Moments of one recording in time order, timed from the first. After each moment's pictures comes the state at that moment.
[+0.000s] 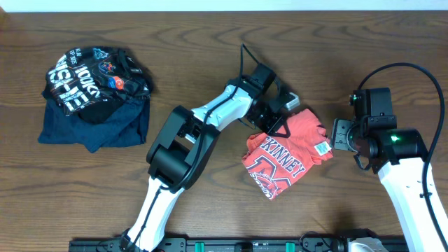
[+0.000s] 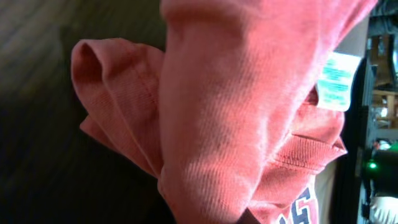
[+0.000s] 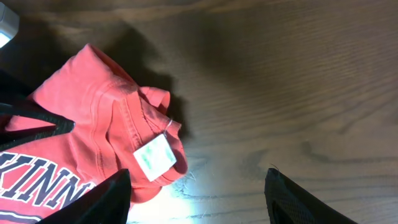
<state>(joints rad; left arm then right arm) -0.64 2.30 1.65 -0.65 0.82 0.15 0.10 1.19 1.00 -0.96 0.17 0.25</state>
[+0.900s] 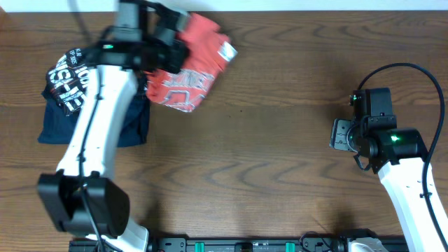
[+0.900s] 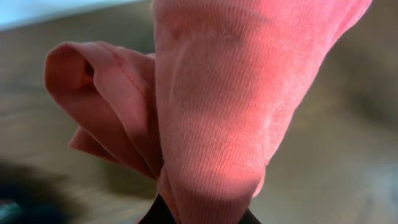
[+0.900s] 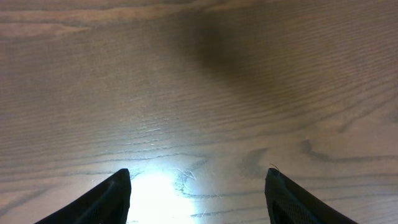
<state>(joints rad) -0.07 1.74 1.66 -0.79 0.42 0.14 0.10 1.19 1.00 -0.97 0.18 0.25</state>
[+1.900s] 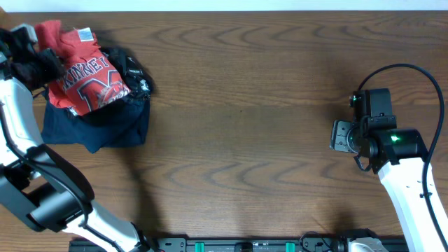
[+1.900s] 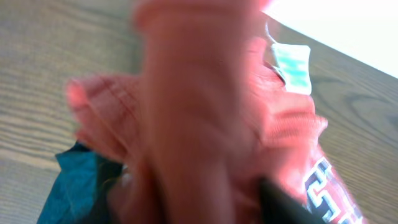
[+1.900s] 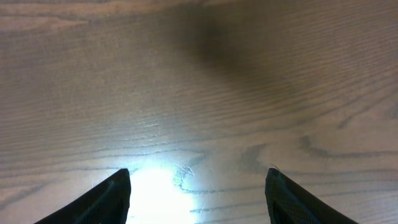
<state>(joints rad) 0.58 1.90 1.66 -0.65 0.39 0.05 0.10 1.19 1.00 -0.99 0.18 0.25</state>
